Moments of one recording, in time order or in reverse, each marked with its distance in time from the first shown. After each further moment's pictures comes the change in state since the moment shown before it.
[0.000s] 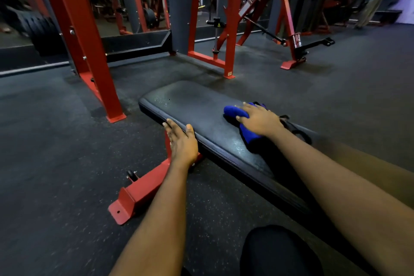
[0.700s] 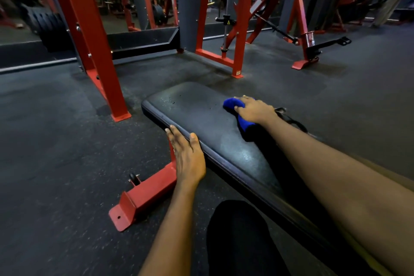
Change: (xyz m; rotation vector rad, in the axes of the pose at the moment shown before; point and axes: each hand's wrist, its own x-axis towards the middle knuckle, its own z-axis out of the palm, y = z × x) left_hand 0.005 -0.012 0.016 -0.049 0.157 0.109; right_hand 0.087 -0.012 0.002 0.034 -0.042 0.009
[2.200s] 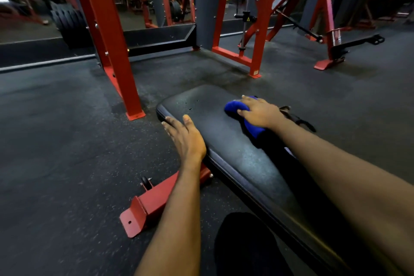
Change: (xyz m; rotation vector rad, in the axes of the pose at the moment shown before) left_hand 0.097 0.003 -0.012 -0.107 0.222 -0.203; right_hand 0.057 -0.033 0.013 -0.038 0.001 -0.198
